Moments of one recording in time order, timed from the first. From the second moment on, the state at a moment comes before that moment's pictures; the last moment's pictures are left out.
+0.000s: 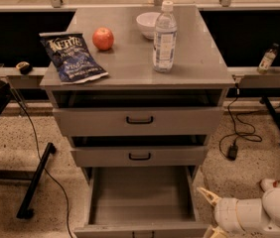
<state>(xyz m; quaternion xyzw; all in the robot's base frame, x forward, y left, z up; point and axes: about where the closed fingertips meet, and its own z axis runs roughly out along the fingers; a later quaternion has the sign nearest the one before) 0.381 -0.195 0.487 -0.59 0.70 0.21 0.34</state>
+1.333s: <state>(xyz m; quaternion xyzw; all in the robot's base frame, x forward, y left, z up) 0.373 -0.116 0.322 -0.59 0.64 0.31 0.39</state>
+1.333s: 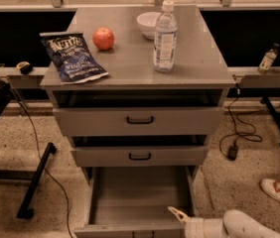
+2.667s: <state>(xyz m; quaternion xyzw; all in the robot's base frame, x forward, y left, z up) 0.381 -0.133 0.194 -0.54 0.68 0.28 0.40</state>
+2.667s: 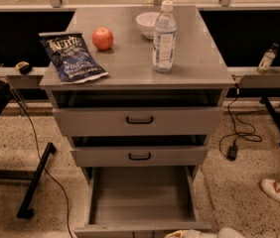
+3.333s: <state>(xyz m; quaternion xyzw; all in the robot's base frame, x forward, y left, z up) 0.388 -0.133 0.166 -0.53 0.69 0.27 0.42</state>
